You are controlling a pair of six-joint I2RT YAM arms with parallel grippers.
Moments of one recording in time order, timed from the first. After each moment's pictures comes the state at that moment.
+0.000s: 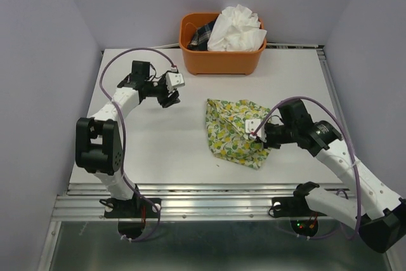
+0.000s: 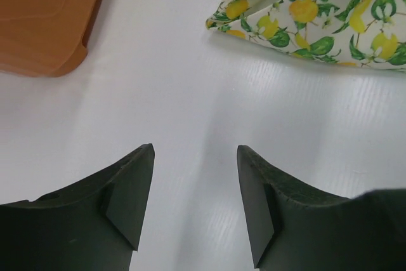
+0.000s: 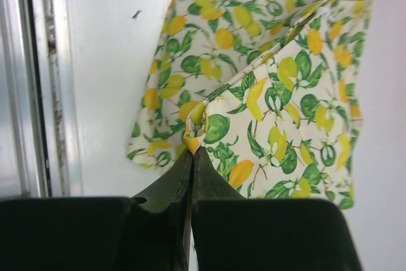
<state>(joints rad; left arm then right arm) -0.15 1.64 1.19 -0.38 0.79 0.92 0.51 0.97 0.96 -0.84 -0.51 -0.94</state>
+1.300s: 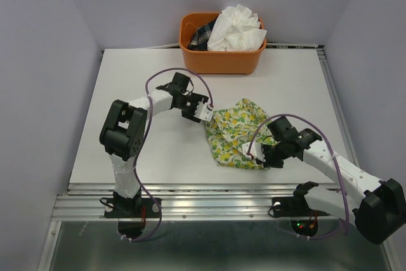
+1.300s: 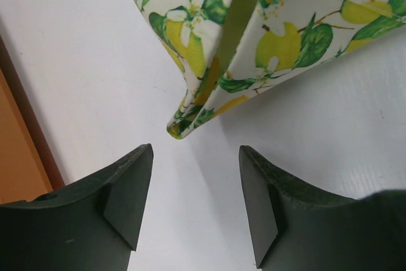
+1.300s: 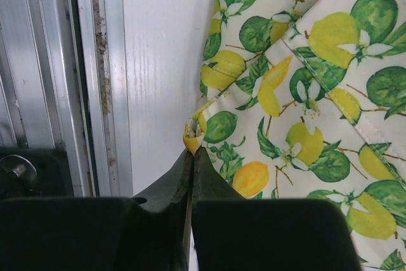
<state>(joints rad) -0.44 1.91 1.27 -0.40 0.59 1.55 0.52 1.04 0.67 -0.91 -0.45 -1.05</state>
